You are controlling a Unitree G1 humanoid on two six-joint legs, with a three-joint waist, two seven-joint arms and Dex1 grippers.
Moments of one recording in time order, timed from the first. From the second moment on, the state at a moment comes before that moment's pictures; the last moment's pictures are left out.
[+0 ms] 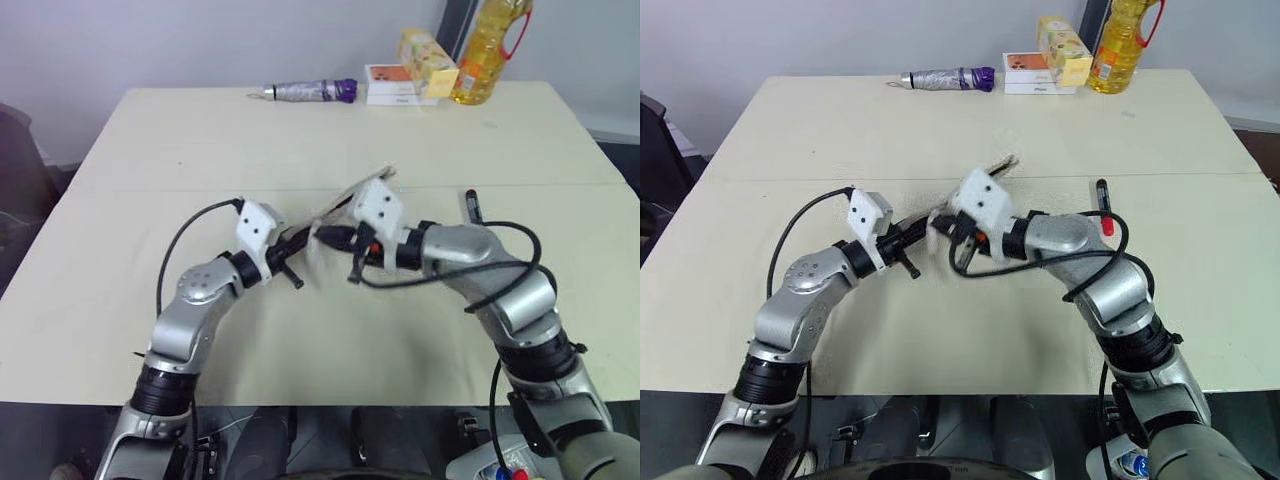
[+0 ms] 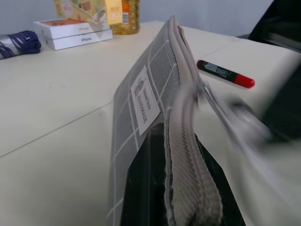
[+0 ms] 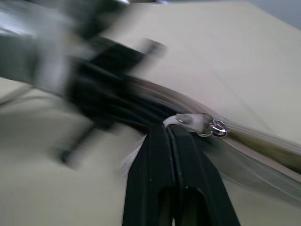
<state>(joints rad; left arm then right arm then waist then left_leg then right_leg) -0.33 0.27 -0.11 -0.20 -0.29 0.36 -0.59 -0.59 -0.50 0.27 -0.50 0.36 0.85 0.72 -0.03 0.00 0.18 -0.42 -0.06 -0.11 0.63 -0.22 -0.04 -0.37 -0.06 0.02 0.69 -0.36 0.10</state>
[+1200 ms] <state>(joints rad) -0.34 0.32 -0.14 -0.15 -0.25 0.33 -0.66 -0.47 -0.59 -0.21 0.14 0.23 0.80 0.30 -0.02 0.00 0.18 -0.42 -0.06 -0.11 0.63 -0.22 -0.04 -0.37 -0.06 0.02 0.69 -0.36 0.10</state>
